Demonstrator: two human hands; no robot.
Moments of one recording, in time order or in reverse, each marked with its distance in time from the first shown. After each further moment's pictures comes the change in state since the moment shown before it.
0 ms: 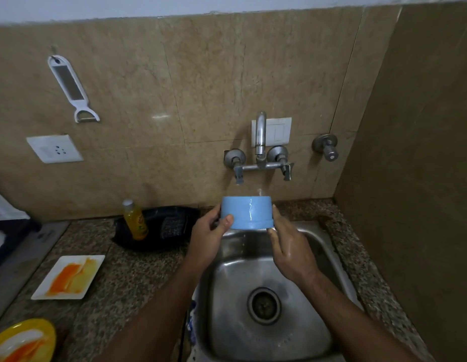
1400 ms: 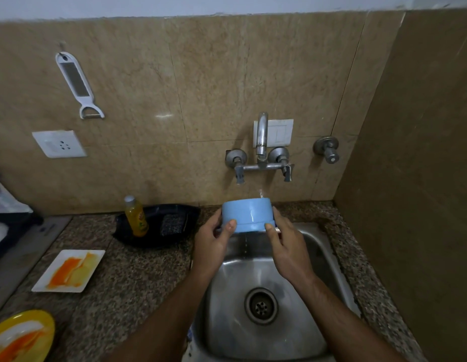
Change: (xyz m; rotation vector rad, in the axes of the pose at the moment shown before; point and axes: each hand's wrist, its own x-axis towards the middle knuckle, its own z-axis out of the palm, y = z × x) left_hand -0.020 -0.005 0.020 0.047 0.158 -0.021; right_hand 0.000 -0.022 -0.002 0.195 0.004 0.240
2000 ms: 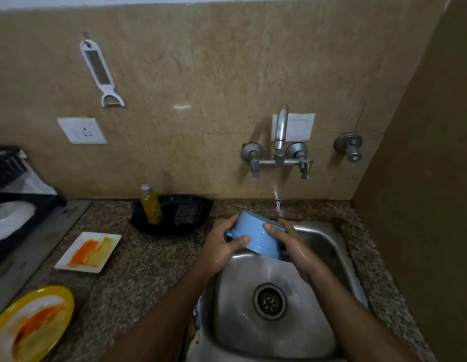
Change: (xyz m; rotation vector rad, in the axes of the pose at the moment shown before) left_hand -0.006 -0.019 -0.022 0.066 -0.164 -0.061; right_hand 0.017 0.020 0.013 0.532 -0.352 0.521
